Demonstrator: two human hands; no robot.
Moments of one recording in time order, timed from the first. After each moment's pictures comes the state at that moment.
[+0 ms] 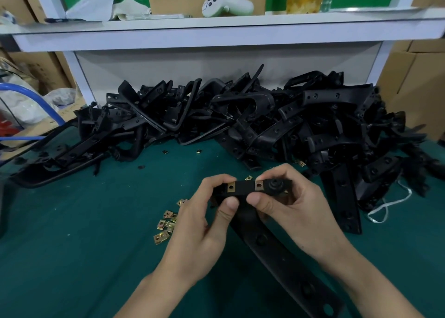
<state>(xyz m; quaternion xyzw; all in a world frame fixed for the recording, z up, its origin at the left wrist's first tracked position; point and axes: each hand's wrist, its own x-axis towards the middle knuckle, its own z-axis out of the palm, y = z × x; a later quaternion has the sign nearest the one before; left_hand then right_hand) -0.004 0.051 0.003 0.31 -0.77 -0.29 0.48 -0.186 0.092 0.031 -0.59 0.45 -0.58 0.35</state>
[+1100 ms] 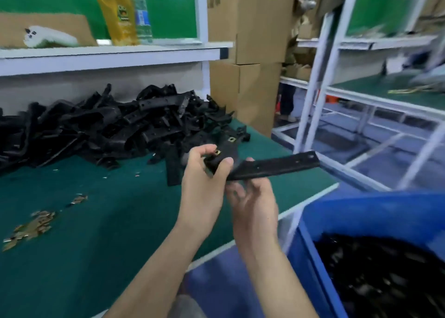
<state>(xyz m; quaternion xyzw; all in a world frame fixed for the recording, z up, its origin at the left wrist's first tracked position) -0.205 0.243 0.069 0.26 -0.66 -0.55 0.45 -0.255 0.307 0.045 -0.09 0.27 -0.90 0.33</state>
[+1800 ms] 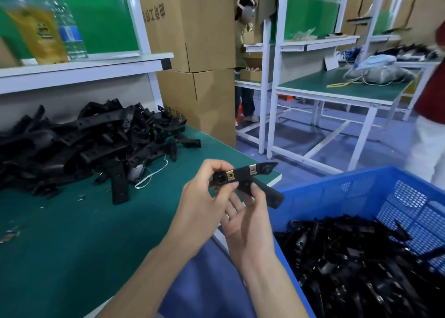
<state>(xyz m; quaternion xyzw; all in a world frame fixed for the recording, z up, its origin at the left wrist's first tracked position) -0.255 0.324 0.063 0.09 -0.81 -0.46 0.36 -0.304 0.402 0.032 0.02 0.24 -0.91 0.33</state>
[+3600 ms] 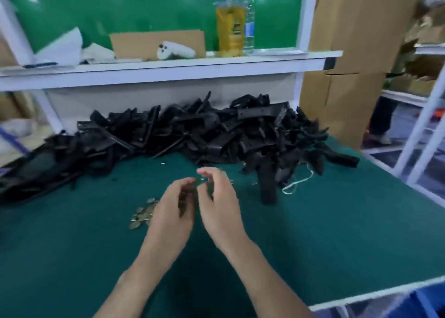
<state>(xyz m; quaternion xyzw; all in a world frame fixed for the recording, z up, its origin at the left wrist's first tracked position) -0.025 0.117 0.031 0.42 -0.75 -0.28 0.43 -0.155 0.102 -0.014 -0.53 0.65 -0.53 0.09</state>
